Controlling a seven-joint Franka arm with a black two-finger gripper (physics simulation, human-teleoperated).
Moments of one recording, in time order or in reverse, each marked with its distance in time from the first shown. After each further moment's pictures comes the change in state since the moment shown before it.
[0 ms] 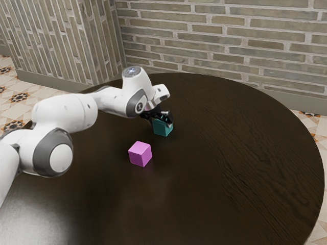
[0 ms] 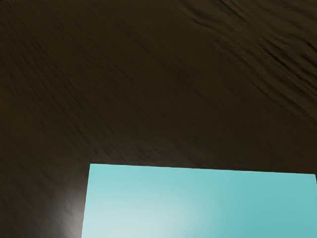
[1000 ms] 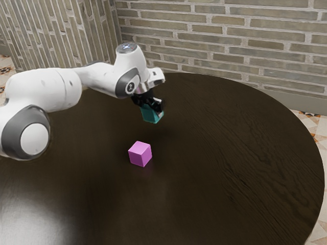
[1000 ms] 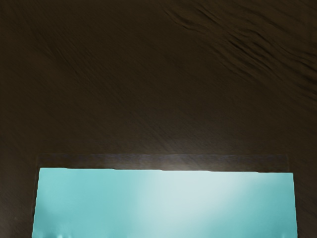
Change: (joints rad) arm -0.004 -0.322 0.015 -0.293 0.062 -0.091 0.003
